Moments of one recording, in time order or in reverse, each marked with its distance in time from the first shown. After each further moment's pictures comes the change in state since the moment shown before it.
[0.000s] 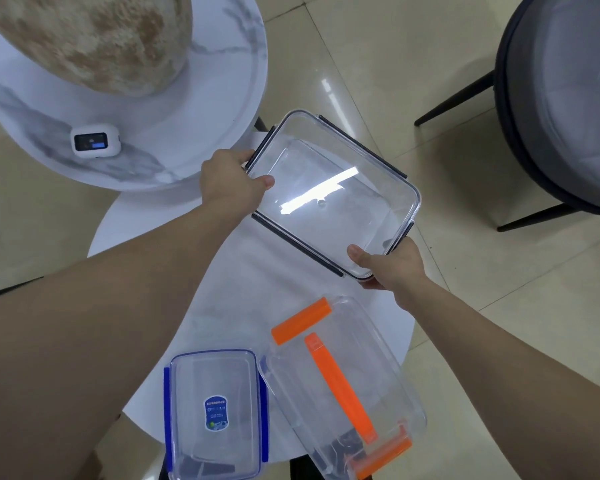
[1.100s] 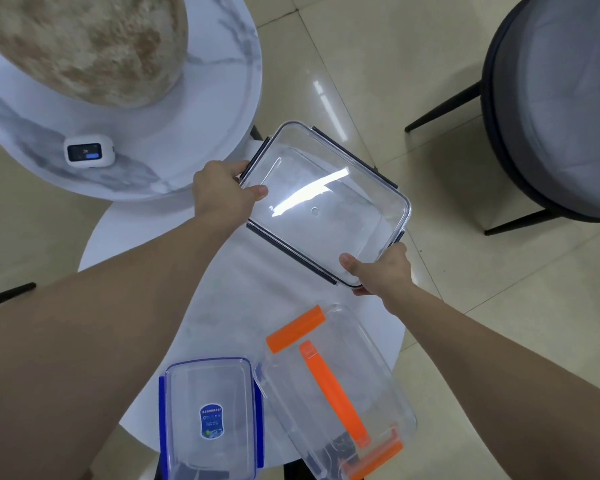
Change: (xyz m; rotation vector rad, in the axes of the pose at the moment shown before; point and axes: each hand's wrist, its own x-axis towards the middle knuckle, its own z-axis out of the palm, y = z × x) left_hand -0.001 -0.002 -0.005 -0.044 -0.021 0.030; right_hand -0.011 -0.016 0.004 -0.110 0.028 0.033
